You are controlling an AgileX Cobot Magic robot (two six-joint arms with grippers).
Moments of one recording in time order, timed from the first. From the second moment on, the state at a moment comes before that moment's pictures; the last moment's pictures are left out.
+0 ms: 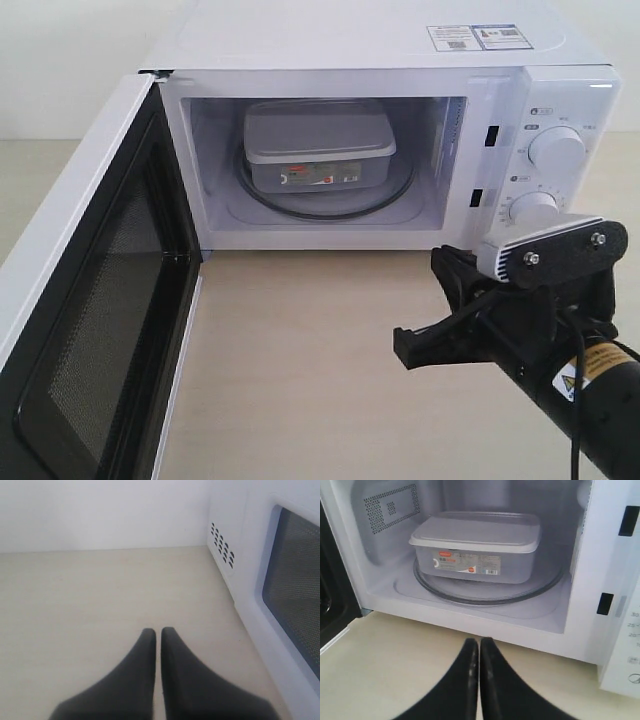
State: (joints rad) left arm 0.00 0.00 0.00 -0.05 0.31 0.06; right arm 0.87 1.56 -0.23 0.52 -1.10 -0.11
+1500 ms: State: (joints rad) left arm 0.00 0.27 -0.29 -0.02 -0.16 0.05; right arm 0.87 1.22 -0.23 0.74 -0.88 -0.37
